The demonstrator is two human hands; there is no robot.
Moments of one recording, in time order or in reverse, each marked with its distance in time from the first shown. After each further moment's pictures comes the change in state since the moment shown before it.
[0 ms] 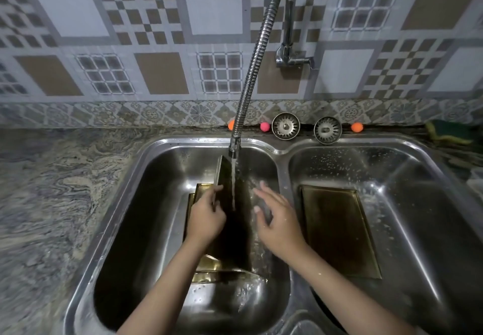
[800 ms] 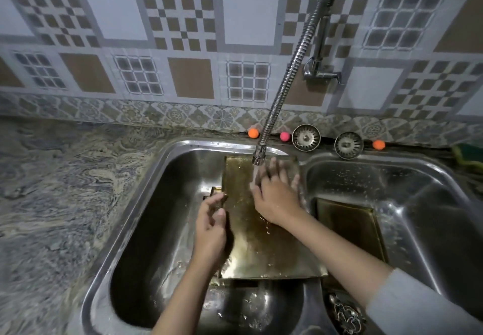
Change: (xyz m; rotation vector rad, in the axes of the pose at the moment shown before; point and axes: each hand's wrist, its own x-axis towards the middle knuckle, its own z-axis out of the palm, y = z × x) left_hand -0.035 0.014 -0.020 -0.497 0.209 -0.059; right_hand 0.085 -0.020 0.018 -0.663 -0.363 0.100
